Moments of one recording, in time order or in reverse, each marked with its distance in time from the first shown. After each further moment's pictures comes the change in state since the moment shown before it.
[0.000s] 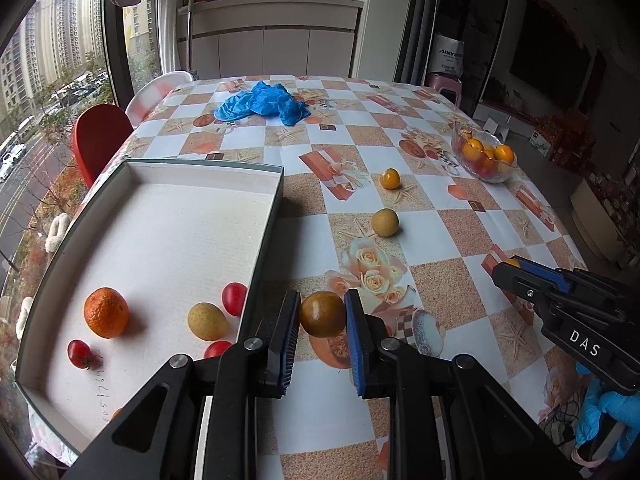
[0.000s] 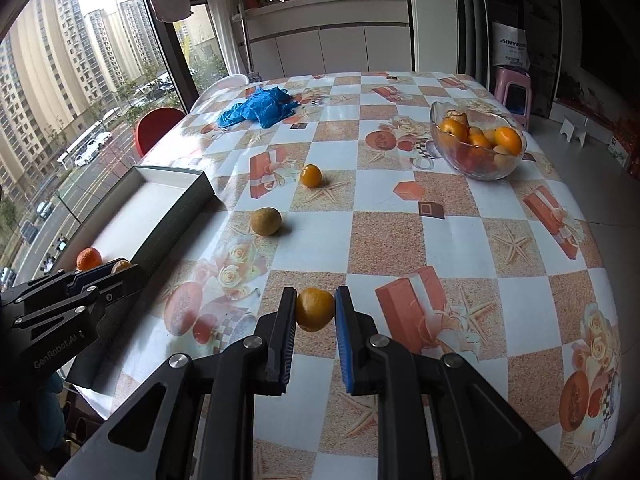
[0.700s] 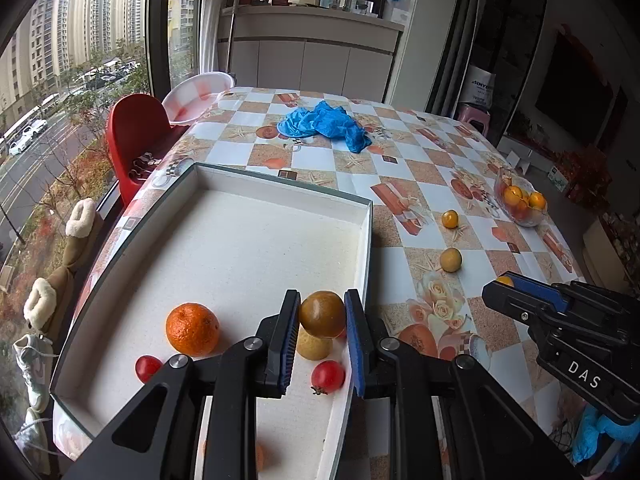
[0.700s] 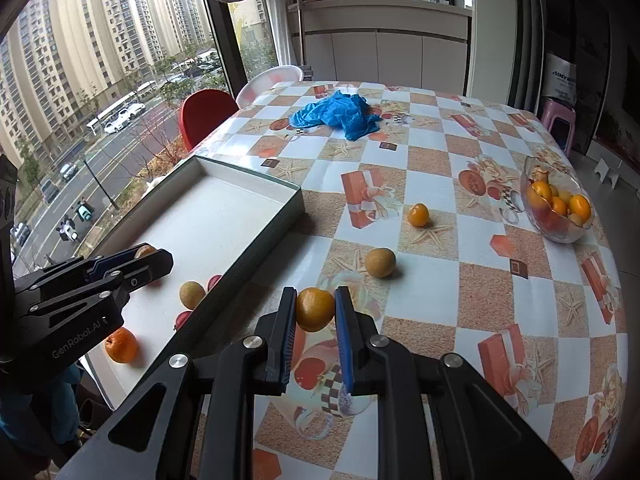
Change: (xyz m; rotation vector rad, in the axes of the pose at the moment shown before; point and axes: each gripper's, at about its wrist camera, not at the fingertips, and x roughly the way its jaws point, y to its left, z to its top) left arm -0.017 0.072 0.009 -0.110 -0.054 0.040; right arm 0.011 0.091 0.031 -0.144 0.021 0.082
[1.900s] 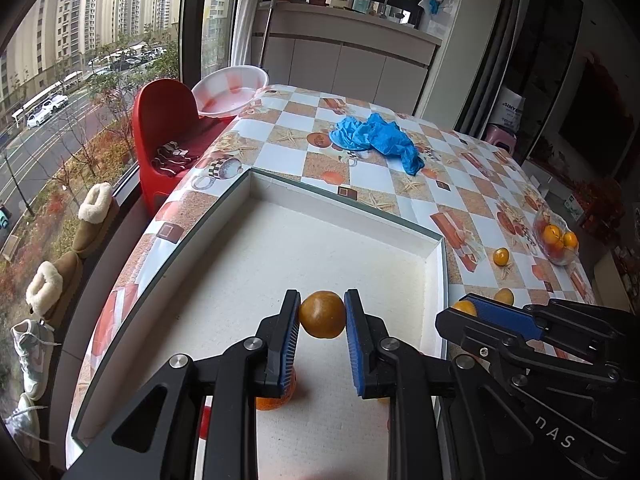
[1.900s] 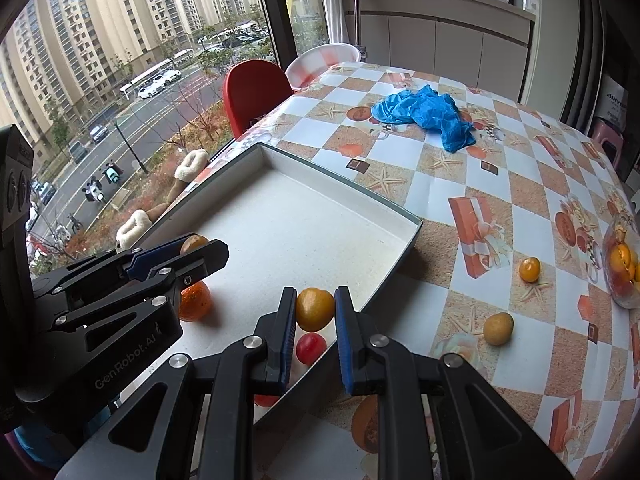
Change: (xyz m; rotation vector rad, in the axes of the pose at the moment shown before) left arm 0.021 0.057 0.021 -0.097 -0.012 0.036; right arm 0.058 0.074 0.043 -0.107 0.086 0.098
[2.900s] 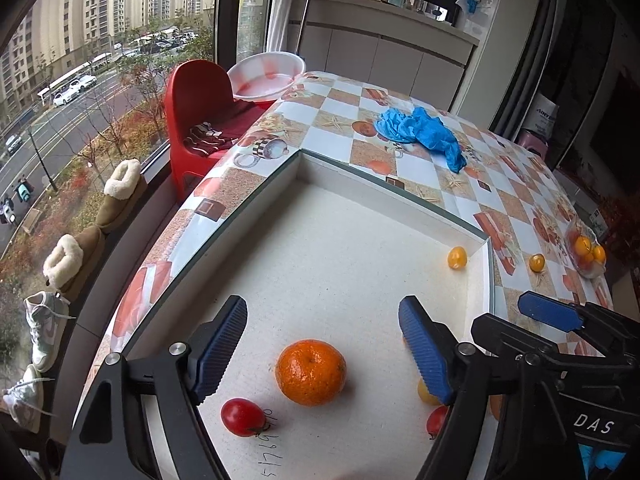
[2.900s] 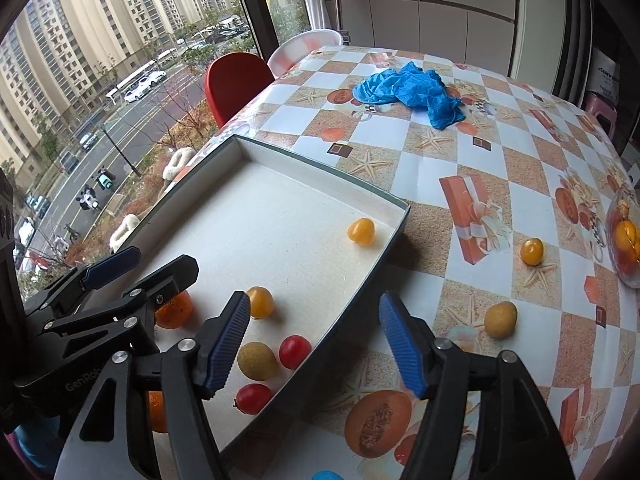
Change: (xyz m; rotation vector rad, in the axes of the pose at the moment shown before) left arm 0.008 0.023 -0.005 -0.072 0.032 0.104; right arm 0.016 -0.015 0.002 0.077 0.043 -0.016
